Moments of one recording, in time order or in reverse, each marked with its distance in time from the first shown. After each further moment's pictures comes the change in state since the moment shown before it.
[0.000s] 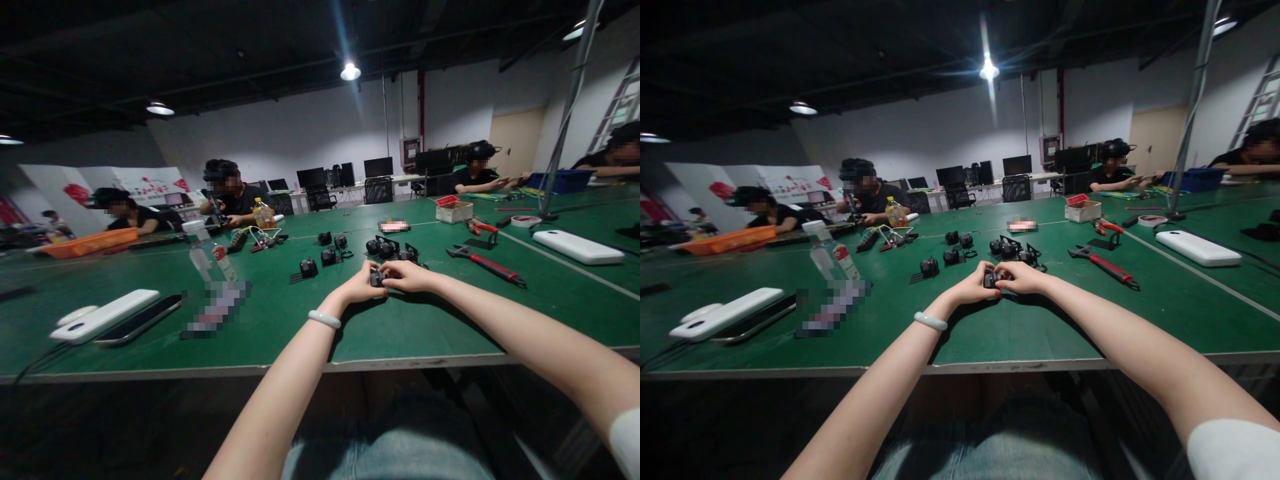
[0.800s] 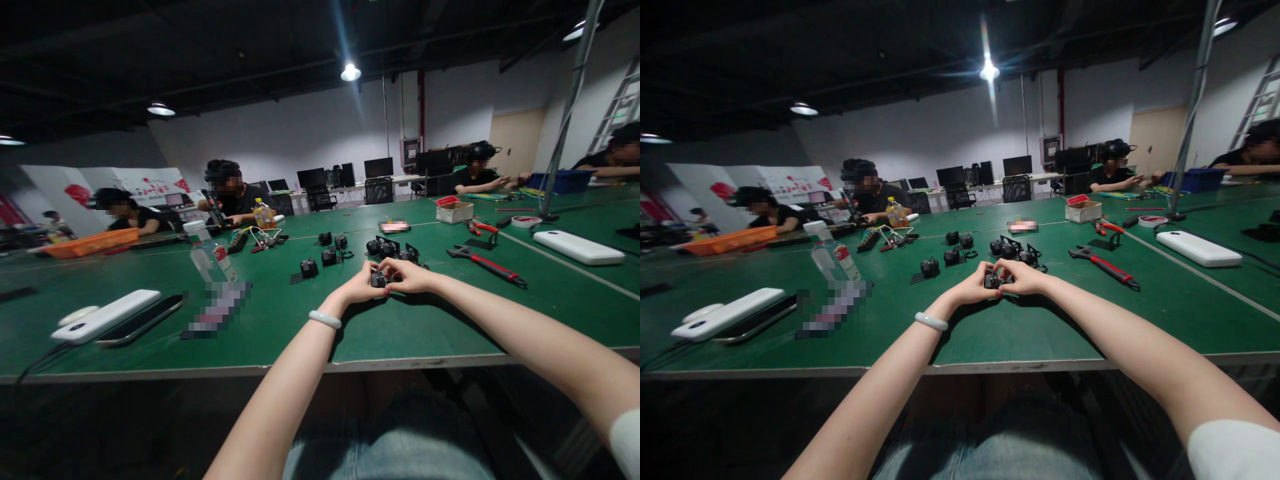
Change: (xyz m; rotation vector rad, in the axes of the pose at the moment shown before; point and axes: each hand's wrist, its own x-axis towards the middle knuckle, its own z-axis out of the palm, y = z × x) left_hand -0.001 0.002 0.001 -0.006 0.024 -0.011; right_hand -0.001 -0.002 -0.001 0.065 0.019 -0.003
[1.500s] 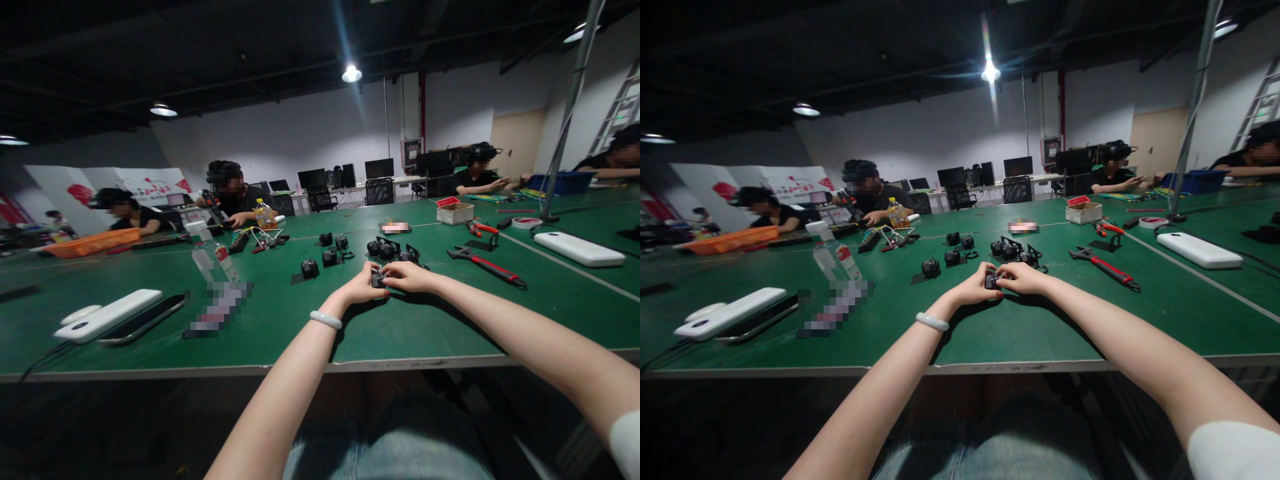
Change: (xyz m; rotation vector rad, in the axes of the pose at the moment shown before) left_hand -0.001 0.000 -0.002 0.005 -0.022 -0.019; right_hand 0.004 -0.001 -0.001 -0.052 -0.026 0.037
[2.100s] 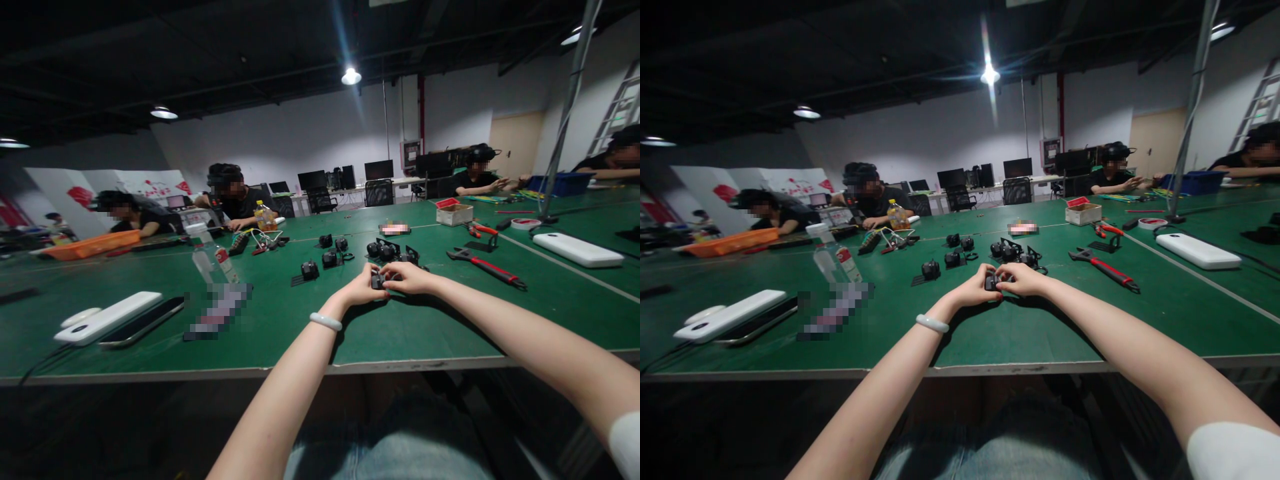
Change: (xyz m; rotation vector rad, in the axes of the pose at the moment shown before) left_hand 0.000 -0.001 0.001 0.009 0.019 -0.019; right_hand -0.001 0.002 0.001 -0.009 0.031 -0.018
